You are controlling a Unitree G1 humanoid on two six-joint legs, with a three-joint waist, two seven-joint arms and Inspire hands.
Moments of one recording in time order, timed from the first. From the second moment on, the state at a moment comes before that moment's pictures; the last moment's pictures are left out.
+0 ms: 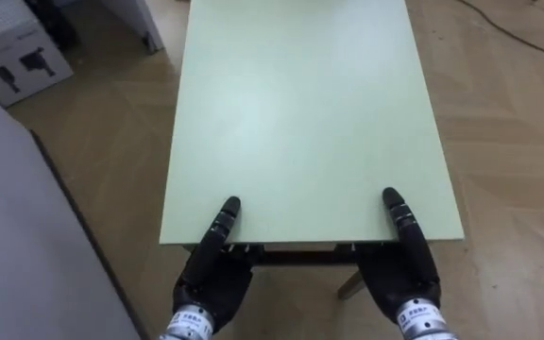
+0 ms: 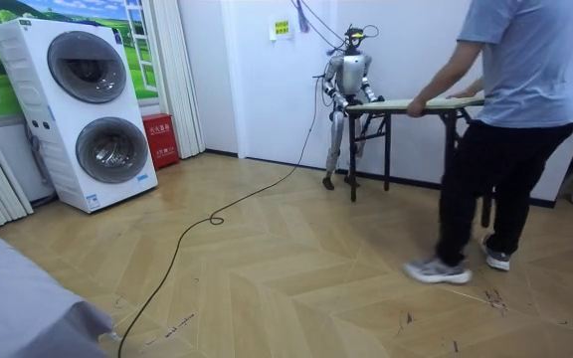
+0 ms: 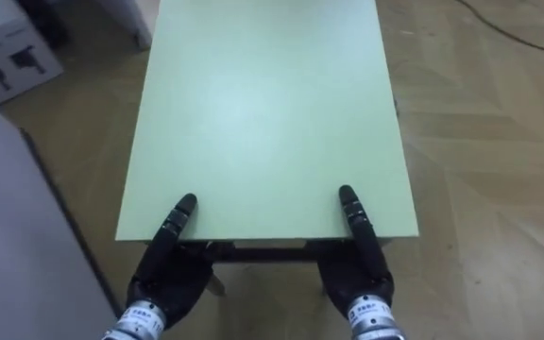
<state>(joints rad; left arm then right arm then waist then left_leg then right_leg) 0.27 0.14 -0.36 0.10 -1.30 -0.05 0.00 0.26 -0.24 0.32 0.10 1.56 -0.17 0.04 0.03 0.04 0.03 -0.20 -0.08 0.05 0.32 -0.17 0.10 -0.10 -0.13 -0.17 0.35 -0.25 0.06</state>
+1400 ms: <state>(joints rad) 0.30 0.14 -0.37 0.12 -1.29 -0.06 0.04 0.28 -0.24 0.33 0.10 1.55 -0.16 -0.01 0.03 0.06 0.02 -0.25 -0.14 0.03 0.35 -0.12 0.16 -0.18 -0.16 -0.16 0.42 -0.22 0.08</state>
